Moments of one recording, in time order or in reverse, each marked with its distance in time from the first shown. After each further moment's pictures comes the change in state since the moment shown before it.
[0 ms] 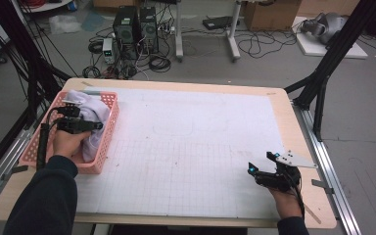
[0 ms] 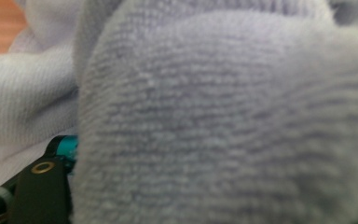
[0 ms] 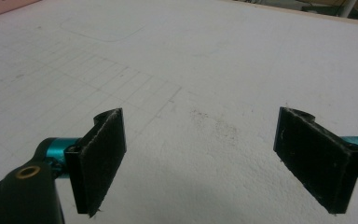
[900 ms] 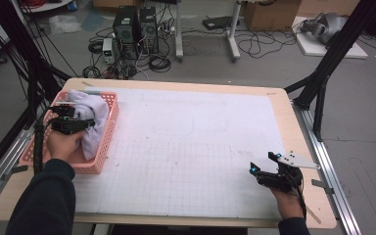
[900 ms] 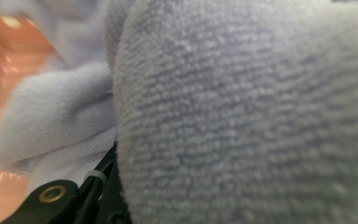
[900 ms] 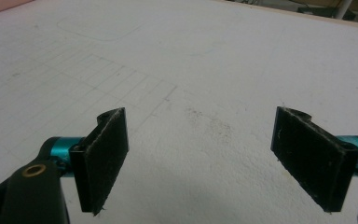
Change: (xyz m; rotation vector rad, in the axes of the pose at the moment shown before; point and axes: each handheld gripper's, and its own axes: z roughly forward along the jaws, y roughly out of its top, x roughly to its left) left arm 0.011 -0.002 -0.014 -0.110 -0.041 0.027; right arm -0.002 0.000 -0.004 0.001 -0.012 0.003
